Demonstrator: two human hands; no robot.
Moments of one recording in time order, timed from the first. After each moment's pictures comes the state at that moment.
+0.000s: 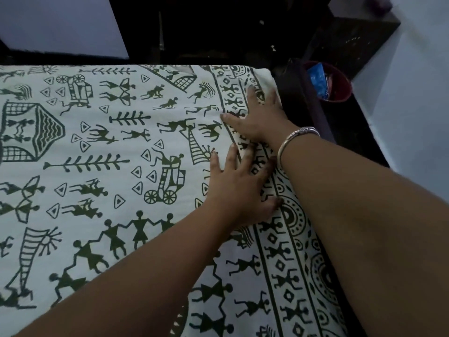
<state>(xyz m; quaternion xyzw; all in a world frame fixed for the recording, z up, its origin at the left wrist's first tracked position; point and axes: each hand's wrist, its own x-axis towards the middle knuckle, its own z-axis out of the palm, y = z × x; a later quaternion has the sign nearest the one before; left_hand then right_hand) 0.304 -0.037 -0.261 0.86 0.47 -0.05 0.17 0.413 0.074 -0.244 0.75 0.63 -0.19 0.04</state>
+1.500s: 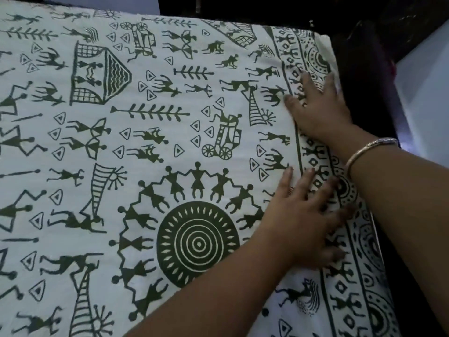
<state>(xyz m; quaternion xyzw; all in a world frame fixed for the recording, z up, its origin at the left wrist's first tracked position) 0.281 -0.134 -0.263 0.93 0.33 0.01 0.16 0.405 0.021 -0.255 0.78 0.61 -0.13 0.01</state>
